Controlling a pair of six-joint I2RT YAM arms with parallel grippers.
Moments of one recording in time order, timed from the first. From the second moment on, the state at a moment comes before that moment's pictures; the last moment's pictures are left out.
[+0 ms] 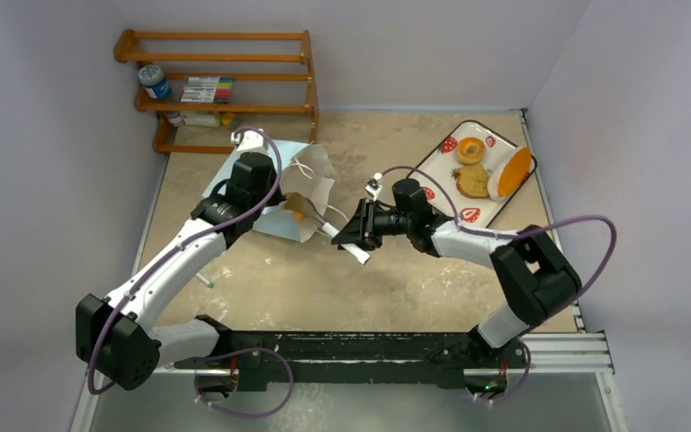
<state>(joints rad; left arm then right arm) -0.49 1.18 1.00 -0.39 -0.33 -0.47 0.60 1.62 0.75 0.35 -0.79 1.12</state>
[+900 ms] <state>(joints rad) -0.47 1.41 1.13 -0.36 -0.57 -0.65 0.36 1.14 0.87 -0.23 -0.14 0.91</state>
